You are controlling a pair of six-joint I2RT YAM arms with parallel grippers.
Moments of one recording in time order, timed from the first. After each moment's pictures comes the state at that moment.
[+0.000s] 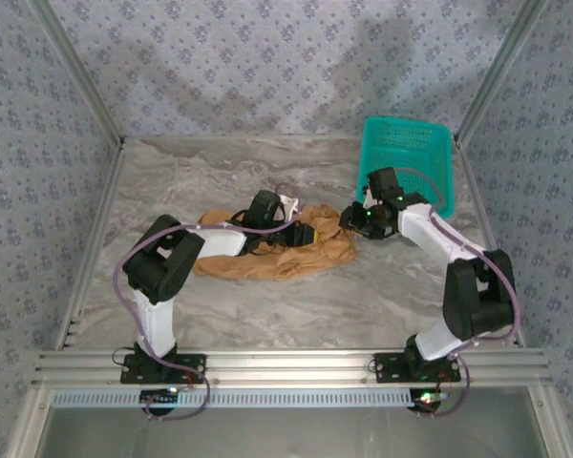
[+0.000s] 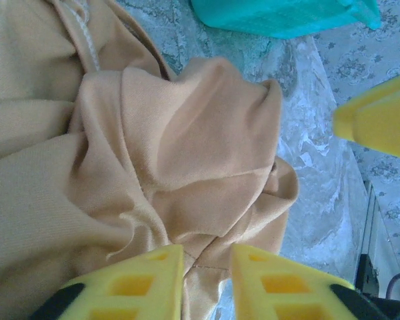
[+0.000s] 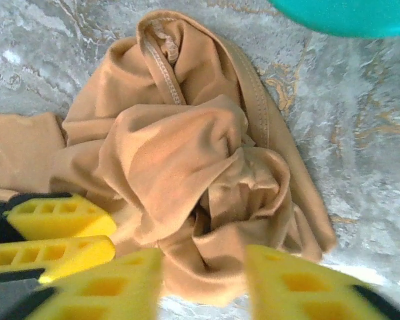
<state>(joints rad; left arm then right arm) -0.68 1.93 1.04 0.28 0.60 -0.61 0.29 1.51 1.07 -0.62 -0.27 0.57</state>
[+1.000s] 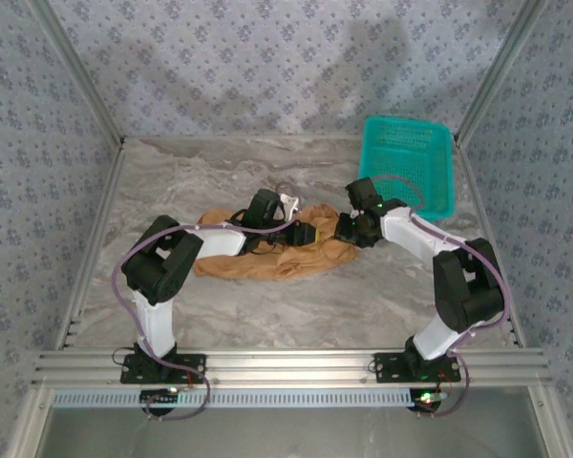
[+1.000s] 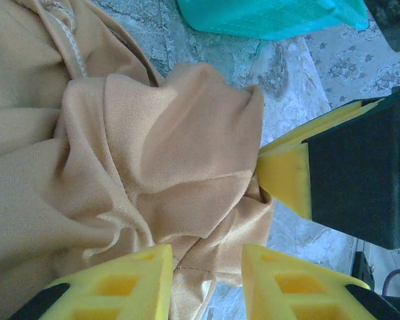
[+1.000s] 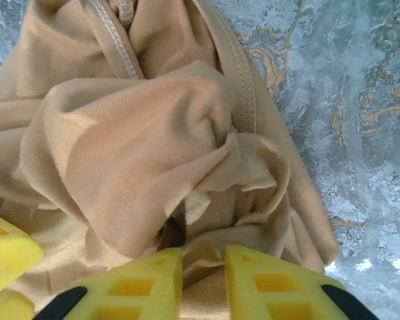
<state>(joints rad) -0.68 1.92 1.04 0.28 0.60 -0.61 0.40 1.61 1.05 -0.58 -0.11 0.61</state>
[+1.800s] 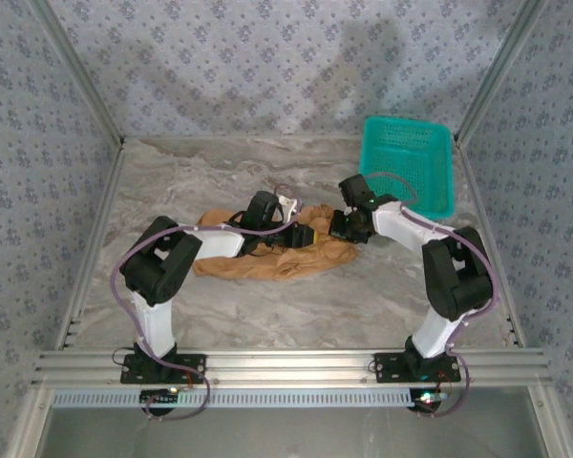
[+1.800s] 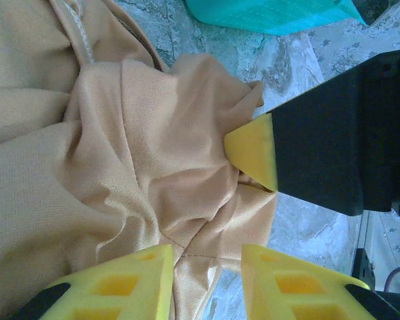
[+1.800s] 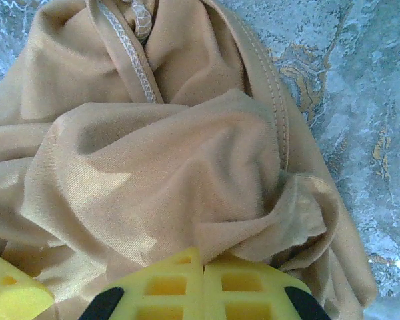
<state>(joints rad) -0.67 1.91 1.02 0.29 0.60 -0.61 0.41 1.70 1.11 -0.56 -0.12 0.62</state>
